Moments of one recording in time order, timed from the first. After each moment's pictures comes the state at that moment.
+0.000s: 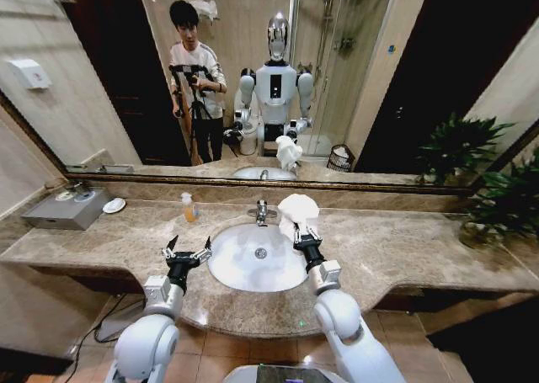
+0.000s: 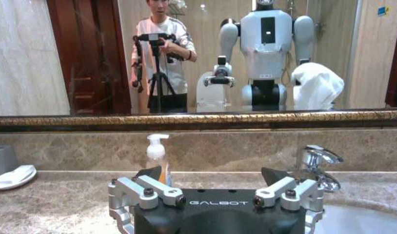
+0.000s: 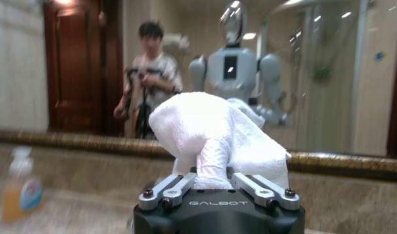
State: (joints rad) left arm 1.68 -1.40 -0.62 -2.34 -0.15 0.32 -0.09; right arm -1.34 1.34 0.19 2.06 0.08 -0.18 0.16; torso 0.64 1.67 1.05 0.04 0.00
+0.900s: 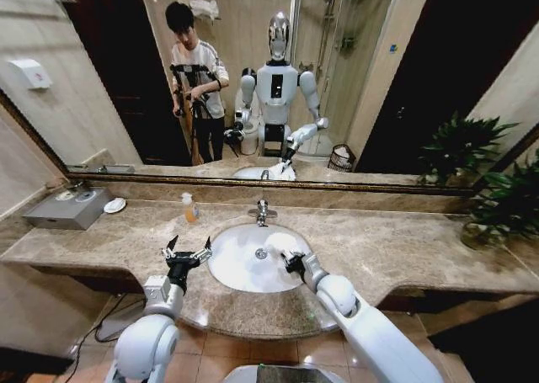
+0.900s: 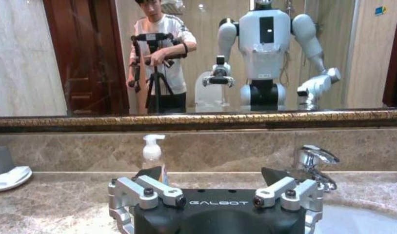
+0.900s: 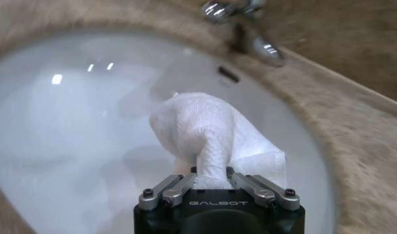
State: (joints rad) left arm 1.68 -1.40 -0.62 -2.34 -0.15 0.32 -0.09; right arm -1.00 1.03 -0.11 1.76 0.23 -0.57 -0.07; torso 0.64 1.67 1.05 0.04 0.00
